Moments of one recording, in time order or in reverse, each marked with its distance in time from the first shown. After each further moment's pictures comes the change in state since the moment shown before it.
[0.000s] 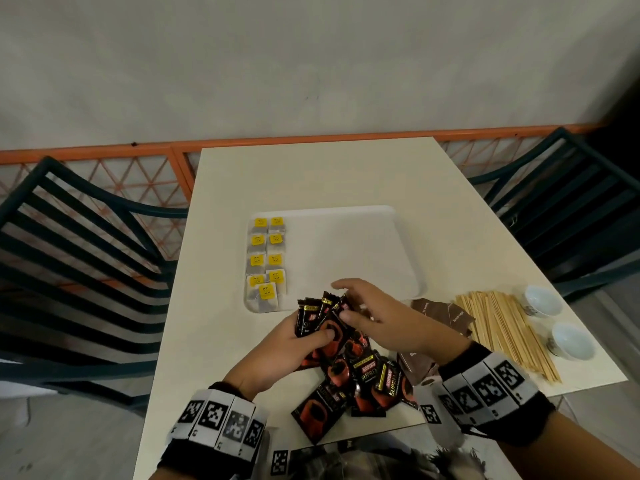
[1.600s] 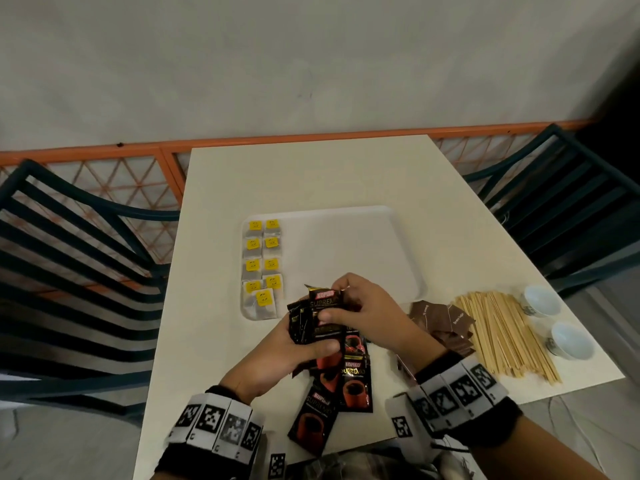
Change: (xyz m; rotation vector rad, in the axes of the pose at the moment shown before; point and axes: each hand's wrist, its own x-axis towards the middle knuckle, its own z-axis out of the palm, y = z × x) left_hand 0.012 -0.002 -0.011 -0.146 -0.145 0.115; right_hand 0.025 -0.005 0.016 0.315 0.266 0.079
